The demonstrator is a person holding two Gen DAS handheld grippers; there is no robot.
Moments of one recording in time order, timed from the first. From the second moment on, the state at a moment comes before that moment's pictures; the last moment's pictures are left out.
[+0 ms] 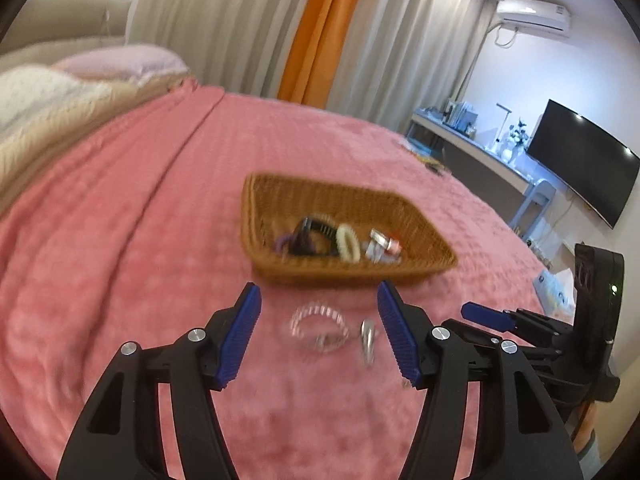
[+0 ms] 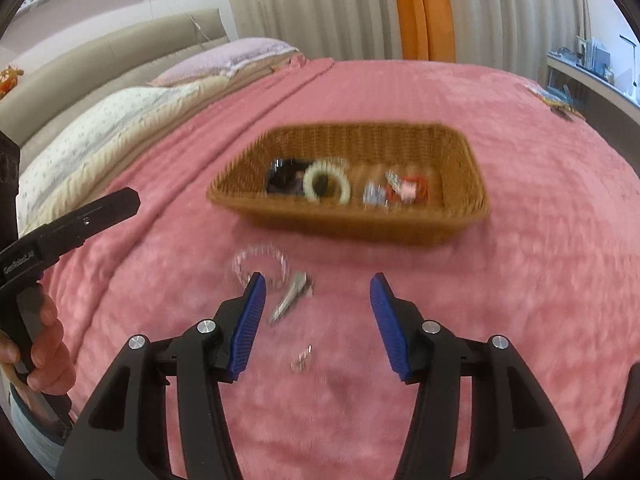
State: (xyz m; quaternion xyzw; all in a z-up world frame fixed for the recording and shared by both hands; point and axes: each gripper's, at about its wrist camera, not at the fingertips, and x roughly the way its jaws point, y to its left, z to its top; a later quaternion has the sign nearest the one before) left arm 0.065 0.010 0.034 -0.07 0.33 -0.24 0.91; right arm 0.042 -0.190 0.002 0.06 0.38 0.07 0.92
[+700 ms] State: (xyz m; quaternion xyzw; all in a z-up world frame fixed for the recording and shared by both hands) left arm 0.149 -0.019 -0.056 -0.07 0.47 -0.22 0.85; right arm 0.038 -0.171 -0.053 0.04 0.41 0.08 0.91
